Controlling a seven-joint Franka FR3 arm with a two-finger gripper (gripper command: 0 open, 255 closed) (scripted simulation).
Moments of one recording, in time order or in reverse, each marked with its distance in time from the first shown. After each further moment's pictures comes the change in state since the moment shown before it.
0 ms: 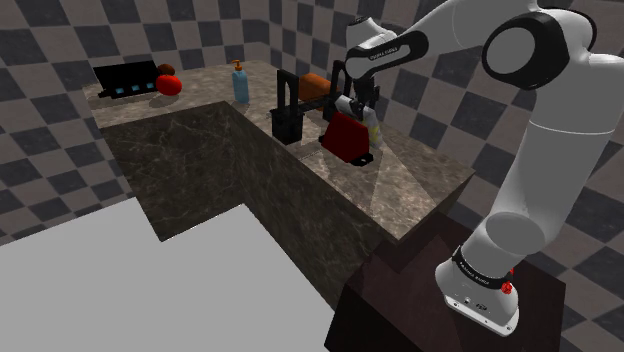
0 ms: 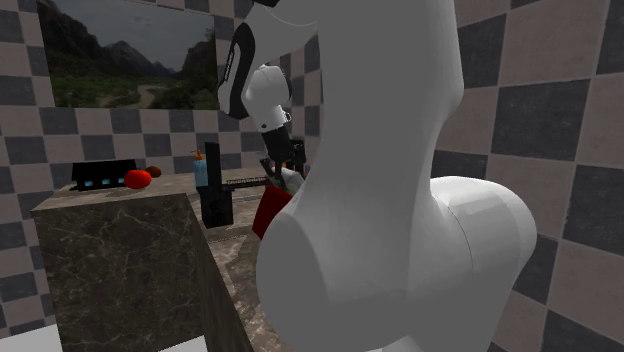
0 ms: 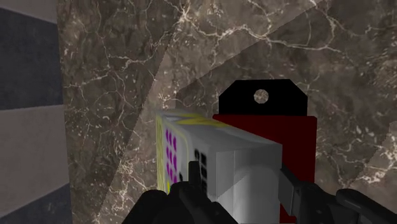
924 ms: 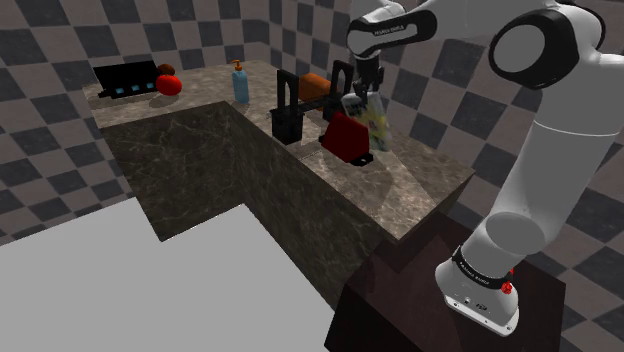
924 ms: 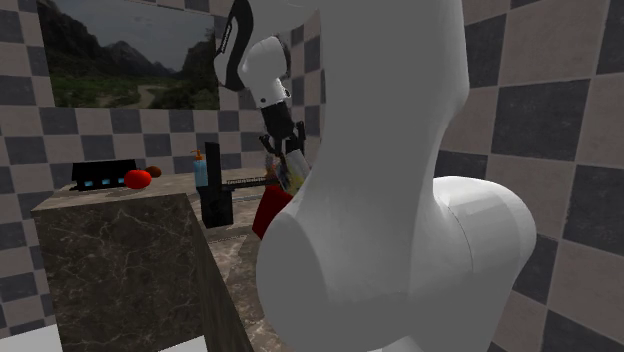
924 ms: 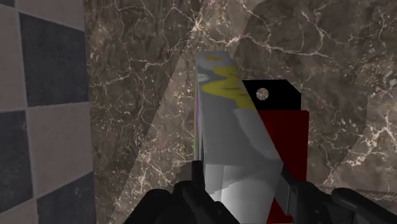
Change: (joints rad) arm 0.004 -0.033 0.001 0.129 0.012 -0.157 -0.047
